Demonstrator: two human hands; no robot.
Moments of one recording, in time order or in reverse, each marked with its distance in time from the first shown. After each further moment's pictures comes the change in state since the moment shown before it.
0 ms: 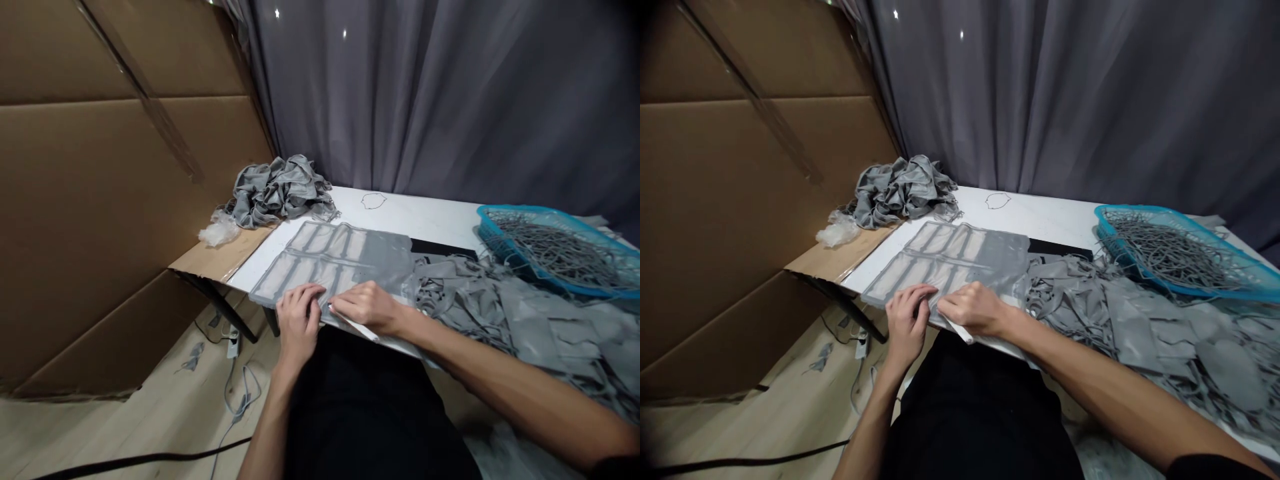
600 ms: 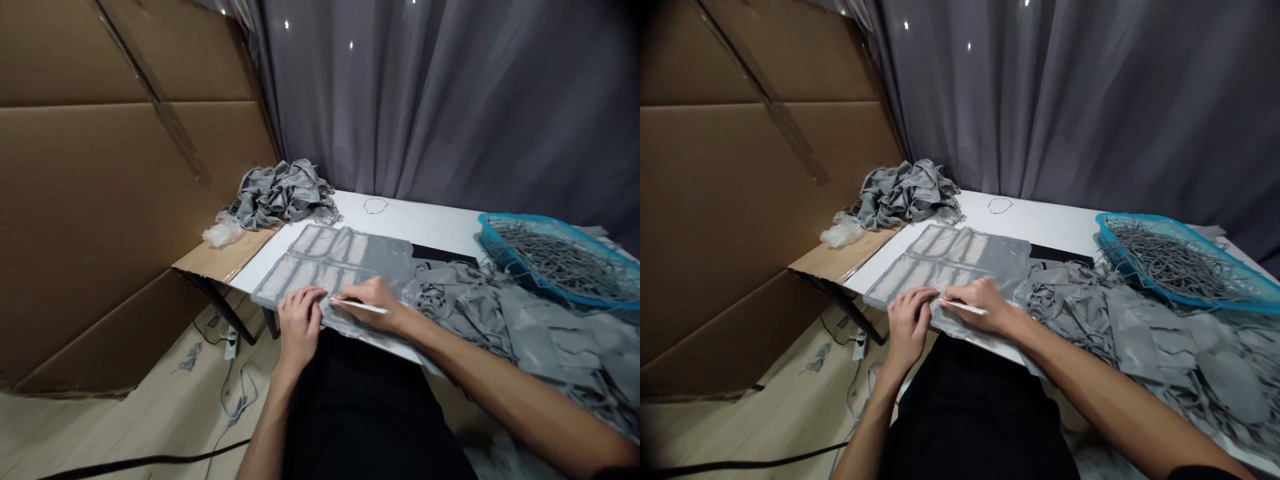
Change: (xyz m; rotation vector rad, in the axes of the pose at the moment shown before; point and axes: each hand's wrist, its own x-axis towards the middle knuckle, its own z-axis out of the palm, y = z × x) left_hand 0.000 0.001 0.000 0.002 -0.009 -0.013; right_hand -0.001 0.008 -0.004 0.377 0.038 0.409
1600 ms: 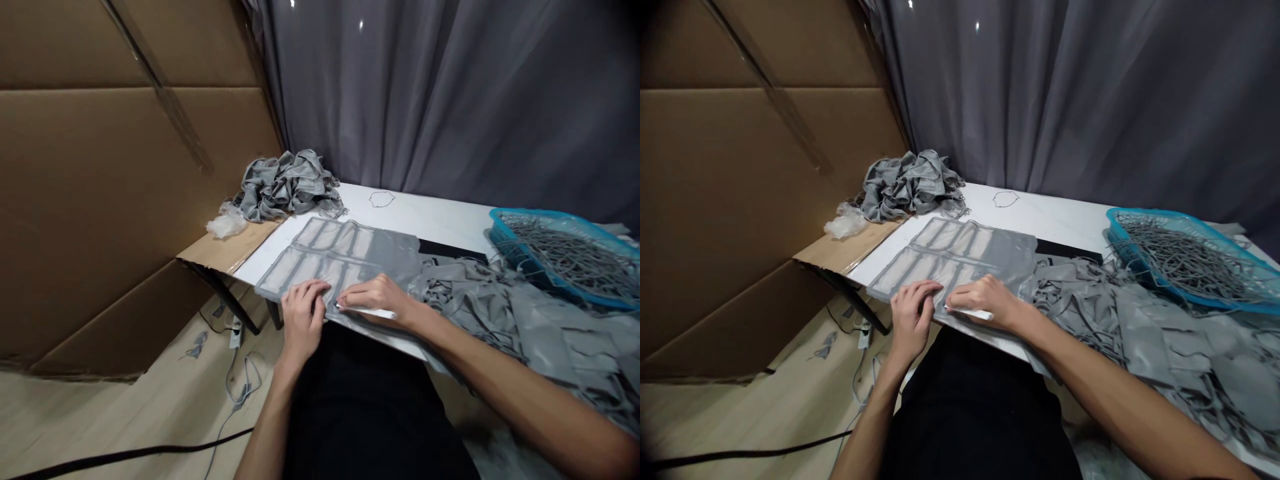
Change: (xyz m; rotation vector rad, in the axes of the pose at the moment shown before) left_hand -0.001 0.000 0.000 -0.020 0.014 0.025; right_hand -0.006 0.008 -0.012 0.025 -0.148 -0.276
